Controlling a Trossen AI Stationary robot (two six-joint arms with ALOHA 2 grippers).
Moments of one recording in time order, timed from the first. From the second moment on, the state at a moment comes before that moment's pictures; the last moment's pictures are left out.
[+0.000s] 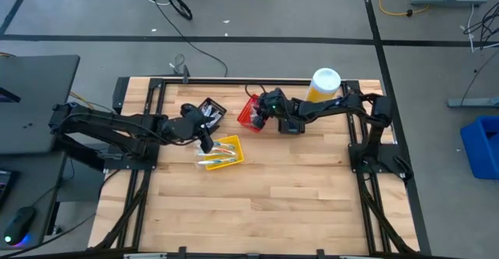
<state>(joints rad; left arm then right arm) -0.11 1.03 0.79 -0.34 -0.60 -0.42 -0.33 1.85 1.01 0.22 0.25 0.06</state>
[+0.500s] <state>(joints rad) -0.11 1.03 0.79 -0.36 -0.56 -0.30 -0.29 1.74 1.01 0.07 0.26 0.07</state>
